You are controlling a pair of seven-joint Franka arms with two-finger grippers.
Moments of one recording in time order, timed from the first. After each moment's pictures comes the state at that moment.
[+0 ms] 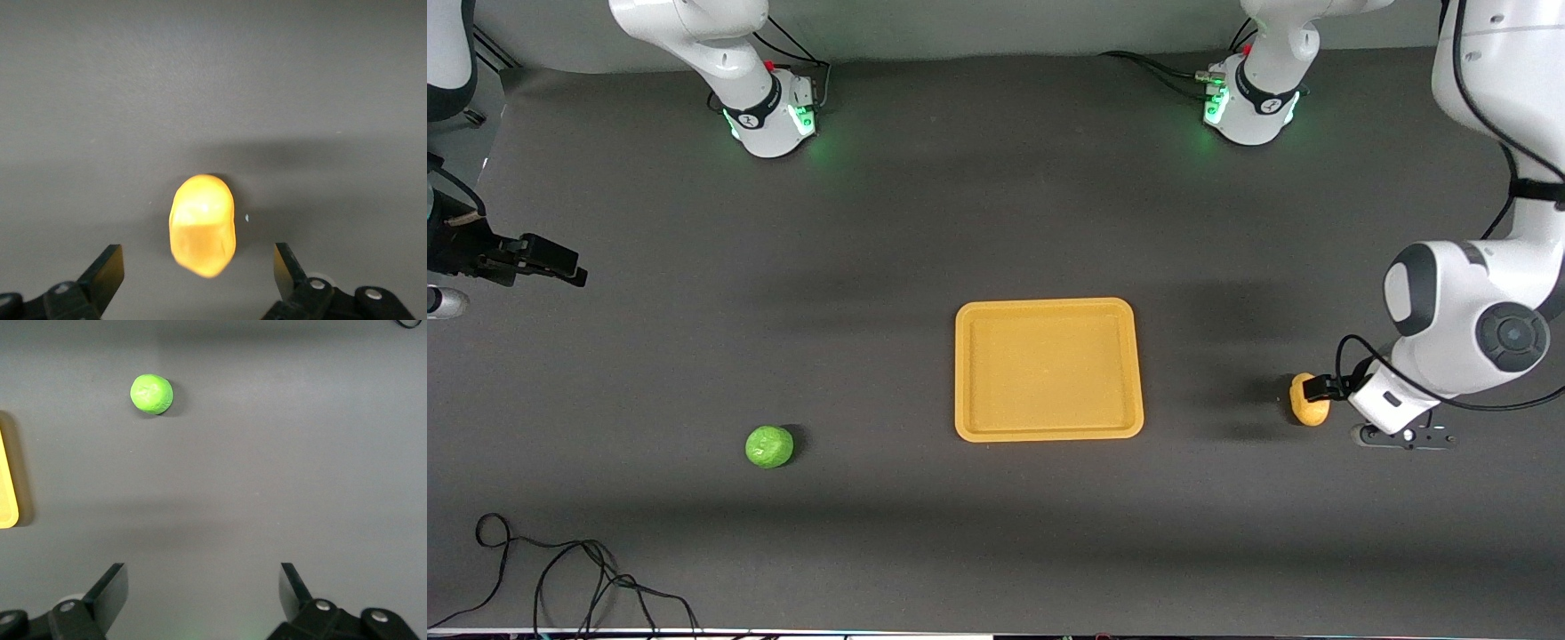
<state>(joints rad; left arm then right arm) 0.06 0.50 -0.05 -1.79 0.05 2.26 0.02 0.03 0.04 -0.09 -1.60 0.01 1.57 0.00</state>
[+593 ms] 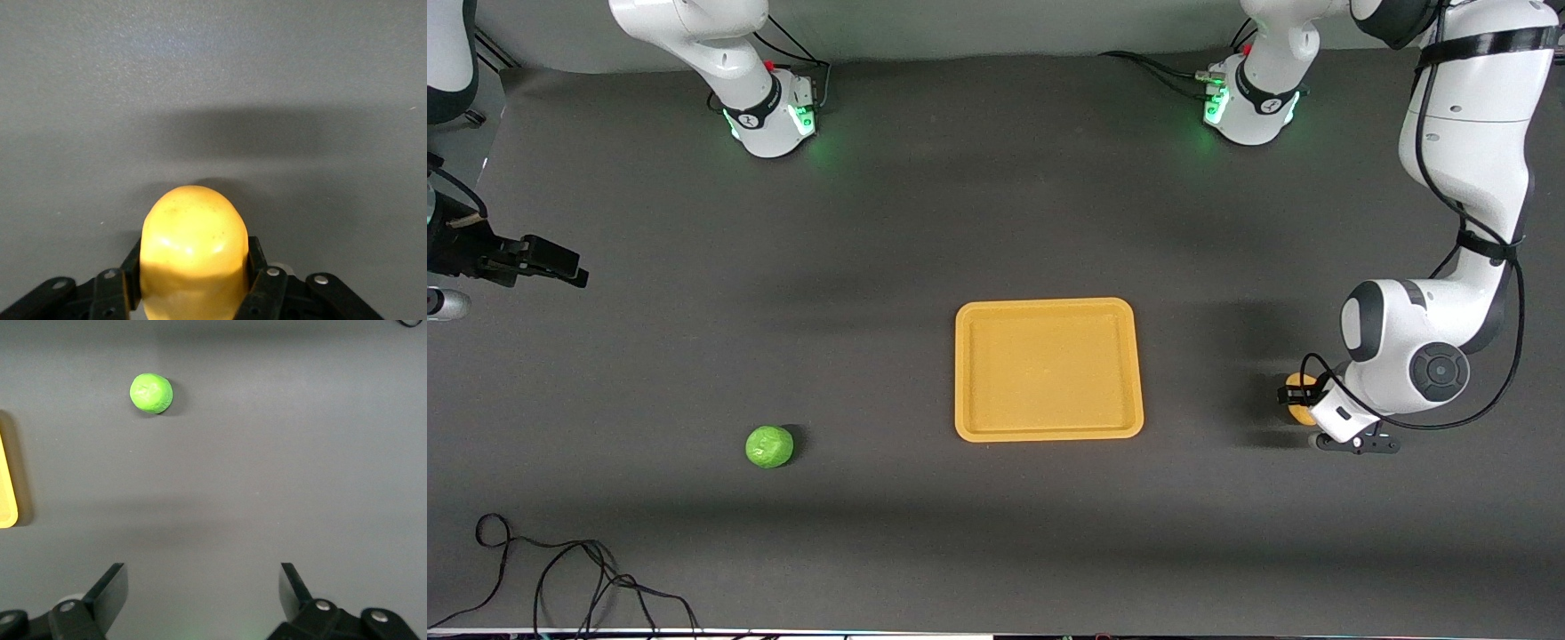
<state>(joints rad) 0.06 0.63 -0.05 -1.78 0.05 2.30 0.02 0.03 0.04 -0.09 -1.60 0.01 1.57 0.00</state>
